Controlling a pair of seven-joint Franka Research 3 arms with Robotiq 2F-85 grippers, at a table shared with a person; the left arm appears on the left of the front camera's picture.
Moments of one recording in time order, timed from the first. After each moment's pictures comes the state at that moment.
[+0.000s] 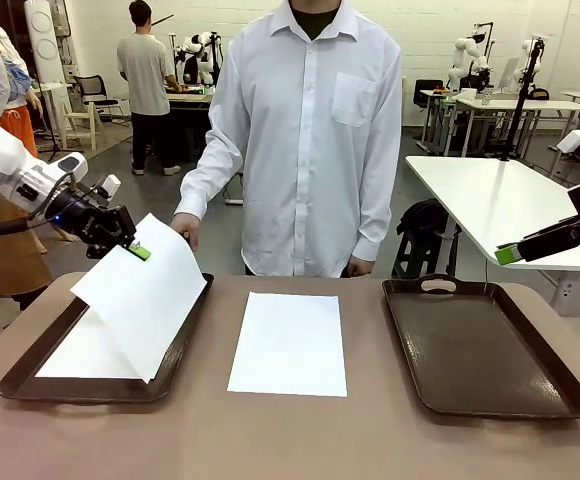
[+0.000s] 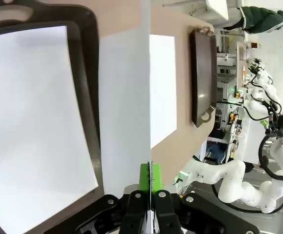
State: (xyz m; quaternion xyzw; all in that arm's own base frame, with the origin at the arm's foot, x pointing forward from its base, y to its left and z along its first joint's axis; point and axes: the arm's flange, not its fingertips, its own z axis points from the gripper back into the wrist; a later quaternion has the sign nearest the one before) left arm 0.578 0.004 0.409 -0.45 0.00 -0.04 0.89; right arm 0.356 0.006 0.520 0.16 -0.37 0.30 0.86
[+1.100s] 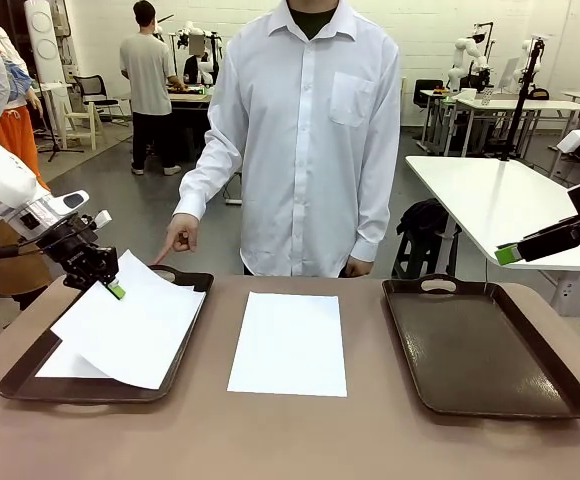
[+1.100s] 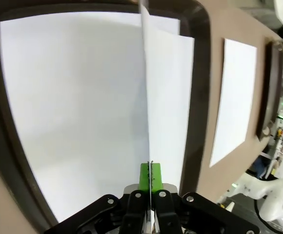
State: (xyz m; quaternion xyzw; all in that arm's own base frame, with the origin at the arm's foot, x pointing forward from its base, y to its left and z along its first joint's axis) left arm 0.588 0.037 0.352 -0.30 0.01 -0.01 0.95; right arm 0.356 0.006 0.520 0.16 -0.37 0.30 0.86
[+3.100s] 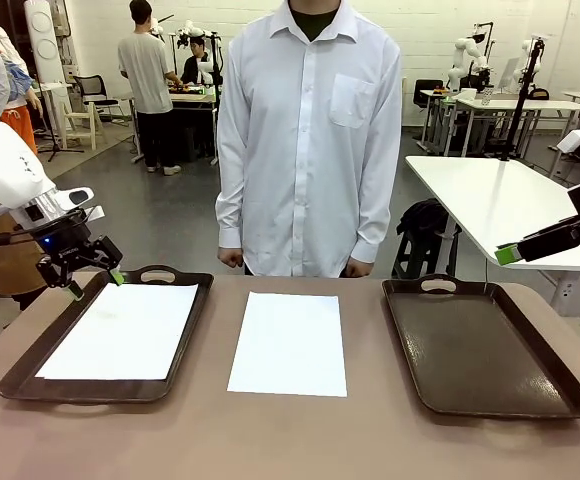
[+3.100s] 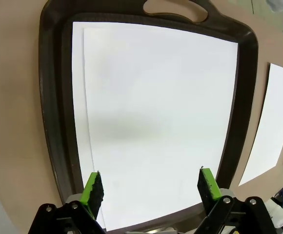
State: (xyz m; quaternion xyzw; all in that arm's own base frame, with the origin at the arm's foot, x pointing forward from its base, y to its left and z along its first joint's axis) left arm 0.587 0.037 0.369 -0.19 -0.01 0.03 0.98; right arm 0.356 0.006 0.520 0.16 -0.37 0.30 0.86
